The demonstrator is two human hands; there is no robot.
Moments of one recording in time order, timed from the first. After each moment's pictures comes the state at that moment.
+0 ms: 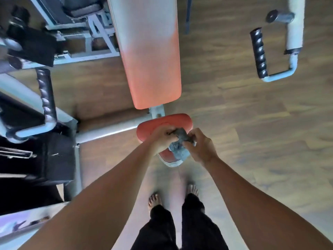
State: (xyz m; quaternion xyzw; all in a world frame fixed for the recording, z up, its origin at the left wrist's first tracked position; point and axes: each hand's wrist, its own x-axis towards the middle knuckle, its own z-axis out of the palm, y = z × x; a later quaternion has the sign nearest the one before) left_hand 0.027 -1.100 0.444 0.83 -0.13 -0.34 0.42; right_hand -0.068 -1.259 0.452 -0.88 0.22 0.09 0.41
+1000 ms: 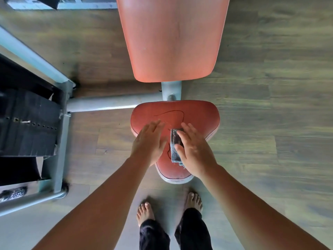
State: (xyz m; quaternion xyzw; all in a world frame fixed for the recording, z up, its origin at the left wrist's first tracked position) left_hand 0.055 -1.088 0.199 0.97 -0.09 -0.17 0.18; right_hand 0.019 -1.277 0.184 -0.97 -0.11 0.05 0.21
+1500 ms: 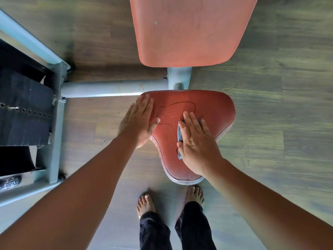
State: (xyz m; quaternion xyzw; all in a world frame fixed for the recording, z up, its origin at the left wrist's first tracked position) left_hand 0.106 -1.026 0.150 0.97 -0.12 -0.17 0.09; right_hand 0.035 -1.250 0.171 -0.97 -0.15 0.16 0.06
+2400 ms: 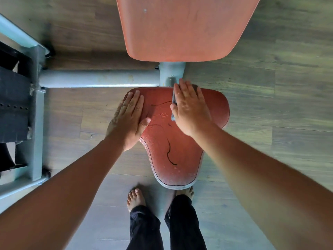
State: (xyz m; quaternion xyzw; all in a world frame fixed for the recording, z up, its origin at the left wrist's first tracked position) left_hand 0.110 -1.020 0.119 0.97 -0.14 -0.14 0.12; right_hand 0.149 -1.255 0.156 -0.97 -0.11 0.19 0.03
